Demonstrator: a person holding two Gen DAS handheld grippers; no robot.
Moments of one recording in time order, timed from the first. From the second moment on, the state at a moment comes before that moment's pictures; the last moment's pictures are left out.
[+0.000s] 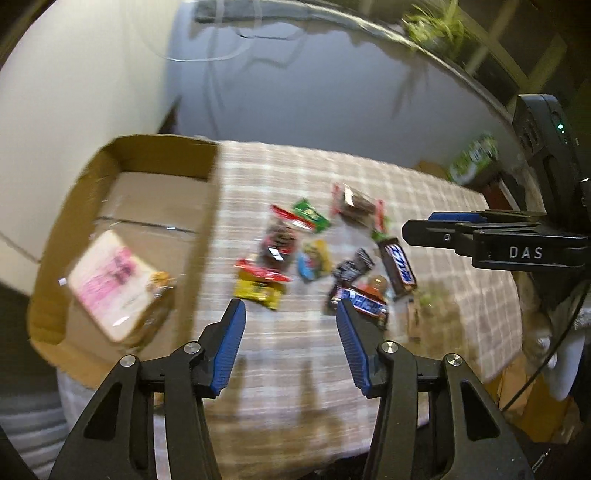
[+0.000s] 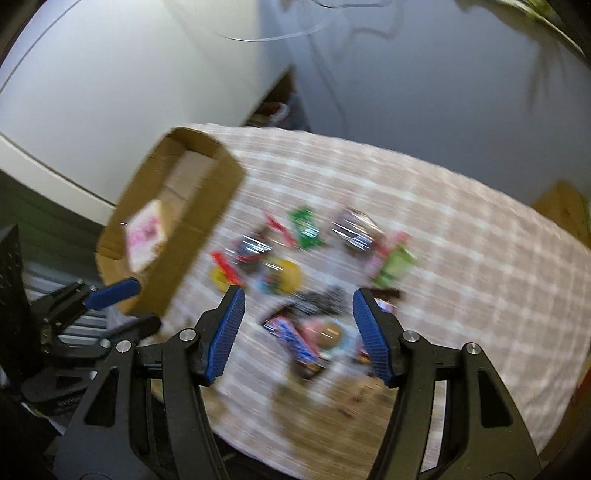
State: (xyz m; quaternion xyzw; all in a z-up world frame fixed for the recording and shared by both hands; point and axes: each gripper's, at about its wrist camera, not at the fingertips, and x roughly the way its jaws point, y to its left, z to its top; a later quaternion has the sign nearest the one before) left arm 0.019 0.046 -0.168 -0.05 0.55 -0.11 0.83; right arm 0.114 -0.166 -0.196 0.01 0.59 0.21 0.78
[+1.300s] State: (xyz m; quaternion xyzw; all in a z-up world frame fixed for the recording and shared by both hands) left arm 0.064 -0.038 -0.255 -0.07 0.64 -0.12 0.76; right arm 0.127 -0.211 -0.281 0.01 0.65 0.15 0.74
